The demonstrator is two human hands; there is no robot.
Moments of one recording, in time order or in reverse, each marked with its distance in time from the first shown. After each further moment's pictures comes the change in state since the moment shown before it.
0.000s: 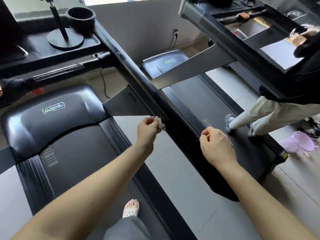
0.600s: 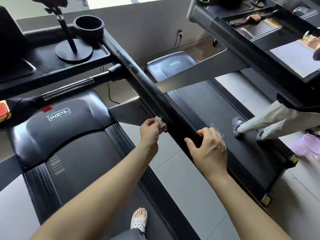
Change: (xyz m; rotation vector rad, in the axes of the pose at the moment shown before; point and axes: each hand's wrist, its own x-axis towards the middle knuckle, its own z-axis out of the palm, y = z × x) left_hand 0.061 0.042 -0.023 -0.126 0.014 -0.018; right_hand 0.033 -0.069 0.055 0.001 0.296 -0.212
